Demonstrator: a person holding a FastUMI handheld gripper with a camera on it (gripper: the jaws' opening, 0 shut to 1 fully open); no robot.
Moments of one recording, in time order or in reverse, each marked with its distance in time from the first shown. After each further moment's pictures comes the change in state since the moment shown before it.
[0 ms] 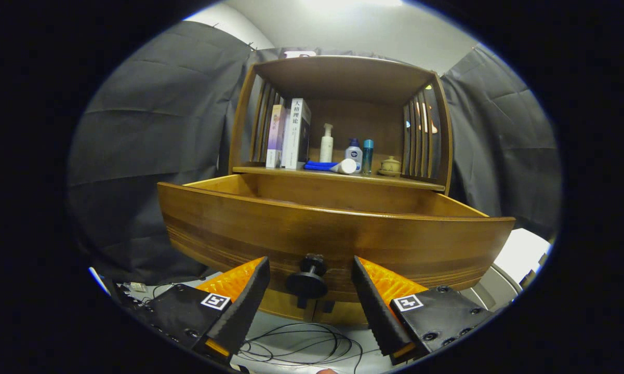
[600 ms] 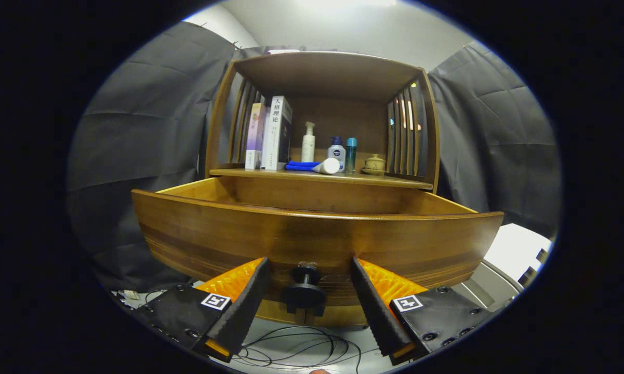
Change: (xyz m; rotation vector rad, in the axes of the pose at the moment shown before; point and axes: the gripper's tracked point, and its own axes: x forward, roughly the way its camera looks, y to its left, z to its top) arm 0.019 -0.019 0.008 0.036 0.003 -0.096
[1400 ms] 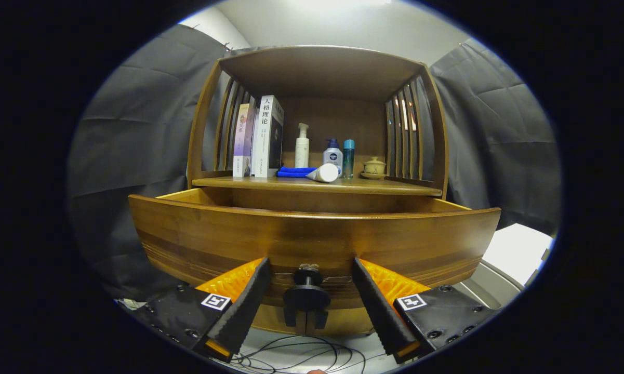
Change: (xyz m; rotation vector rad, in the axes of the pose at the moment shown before) arm 0.055 0.004 0.024 0.004 -0.031 -0.012
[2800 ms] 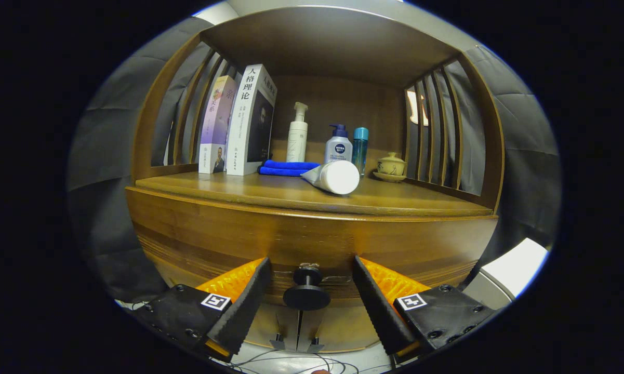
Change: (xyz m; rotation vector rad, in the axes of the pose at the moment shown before) arm 0.135 0.002 0.018 -0.033 0.054 -0.045
